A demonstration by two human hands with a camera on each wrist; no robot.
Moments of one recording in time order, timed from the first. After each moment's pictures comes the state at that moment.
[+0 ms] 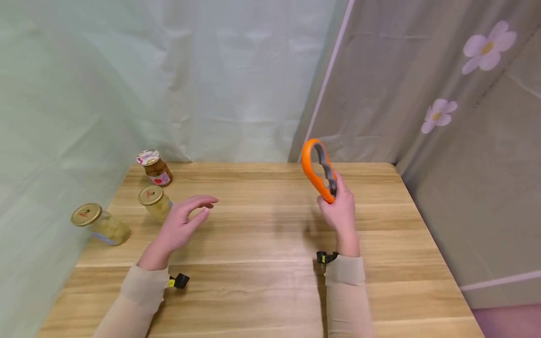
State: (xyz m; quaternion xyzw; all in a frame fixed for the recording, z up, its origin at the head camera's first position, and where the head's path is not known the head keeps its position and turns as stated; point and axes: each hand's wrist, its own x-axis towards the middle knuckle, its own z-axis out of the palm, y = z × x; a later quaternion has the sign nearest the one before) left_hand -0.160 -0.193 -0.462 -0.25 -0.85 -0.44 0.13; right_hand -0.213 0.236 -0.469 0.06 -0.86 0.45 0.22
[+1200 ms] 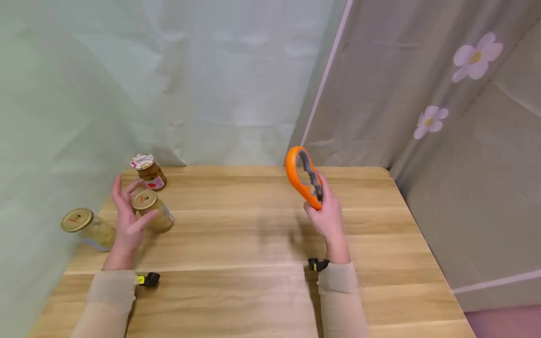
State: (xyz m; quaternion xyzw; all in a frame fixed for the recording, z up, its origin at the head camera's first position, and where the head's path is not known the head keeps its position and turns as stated) left_hand -0.160 -0.299 -0.503 -0.12 -0.71 -0.63 0.28; right_hand -0.199 0.200 -0.471 0.12 -0.85 0.47 0.19
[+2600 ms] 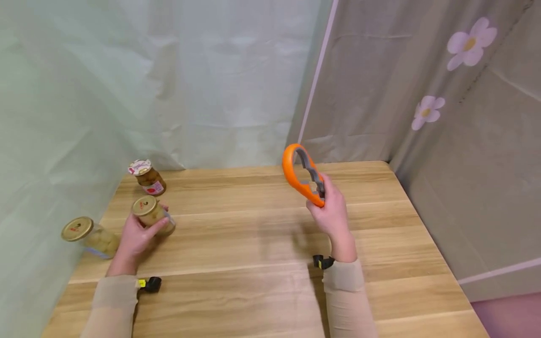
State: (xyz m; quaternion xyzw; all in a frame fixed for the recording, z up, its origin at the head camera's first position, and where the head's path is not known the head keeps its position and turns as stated) left_hand -0.160 -0.304 -0.537 -0.04 -0.79 -0.59 0.15; right_hand -0.195 0.215 -0.456 0.15 -0.86 0.44 0.23
